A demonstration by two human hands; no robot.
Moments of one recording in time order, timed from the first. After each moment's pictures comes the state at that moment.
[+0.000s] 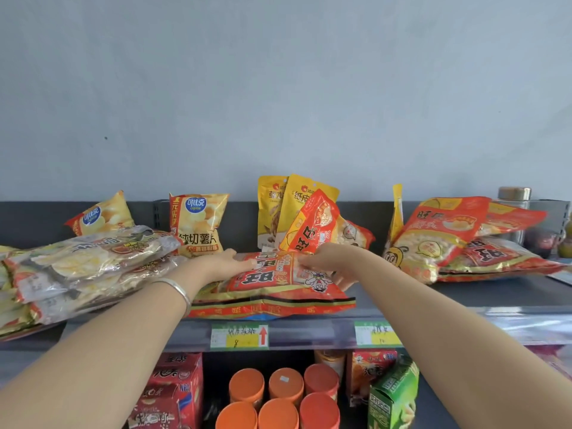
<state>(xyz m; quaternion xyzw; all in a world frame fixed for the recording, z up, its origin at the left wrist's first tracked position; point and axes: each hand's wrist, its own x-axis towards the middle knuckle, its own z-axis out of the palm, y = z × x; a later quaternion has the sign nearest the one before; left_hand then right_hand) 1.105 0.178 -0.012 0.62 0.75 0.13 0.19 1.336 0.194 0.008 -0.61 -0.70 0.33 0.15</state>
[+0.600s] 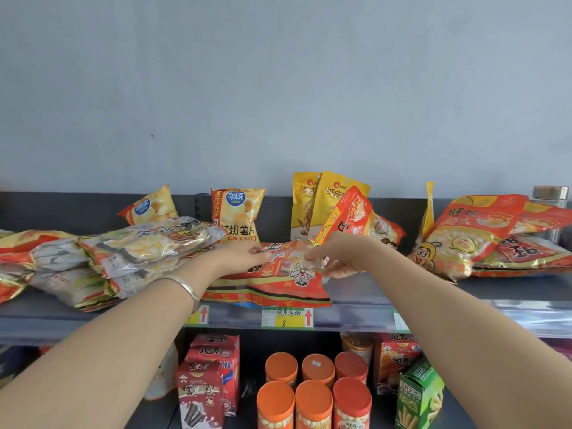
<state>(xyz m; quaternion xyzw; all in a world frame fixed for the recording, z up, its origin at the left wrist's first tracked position) 1.063 0.122 -0.007 0.68 0.70 0.17 0.15 1.279 0.156 0.016 -0.56 -0.69 0.41 0.19</state>
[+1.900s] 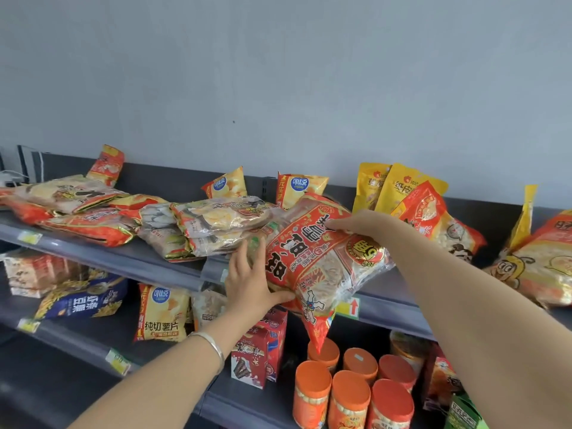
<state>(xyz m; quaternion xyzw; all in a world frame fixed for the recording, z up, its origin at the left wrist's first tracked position) 1.060 0.044 -0.108 0.50 0.79 0.33 -0.08 1.226 0.170 0.031 -0.54 -0.79 0.26 0.16</state>
